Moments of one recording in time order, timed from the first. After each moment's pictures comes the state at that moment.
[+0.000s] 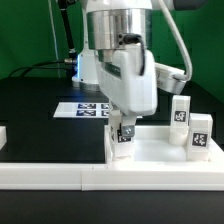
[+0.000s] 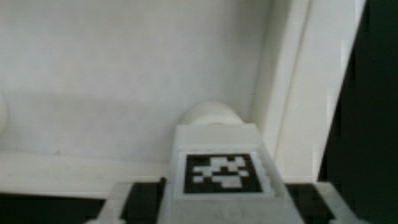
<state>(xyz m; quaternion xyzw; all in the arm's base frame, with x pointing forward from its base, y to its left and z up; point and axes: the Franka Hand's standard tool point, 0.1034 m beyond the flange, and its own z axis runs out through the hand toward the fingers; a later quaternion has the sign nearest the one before) 0.619 0.005 0.066 -0.68 0.73 0.00 0.08</state>
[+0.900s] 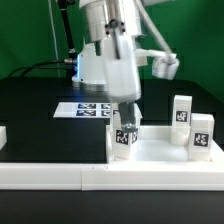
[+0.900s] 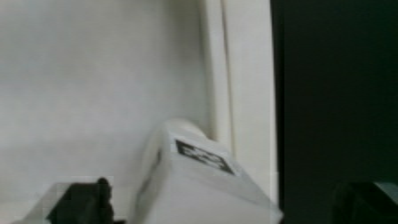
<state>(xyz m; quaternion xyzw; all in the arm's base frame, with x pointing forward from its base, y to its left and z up) 0.630 0.006 0.080 -0.71 0.70 -0.03 0.12</state>
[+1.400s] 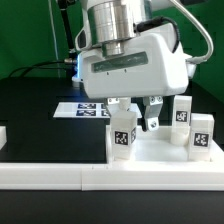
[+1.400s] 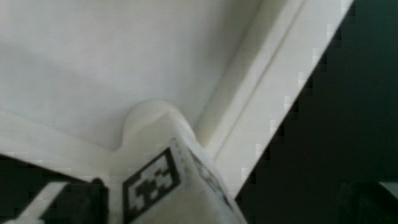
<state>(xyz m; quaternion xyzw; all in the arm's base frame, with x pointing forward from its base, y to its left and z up) 0.629 0.013 0.076 -0.89 0.44 -0.08 0.10</state>
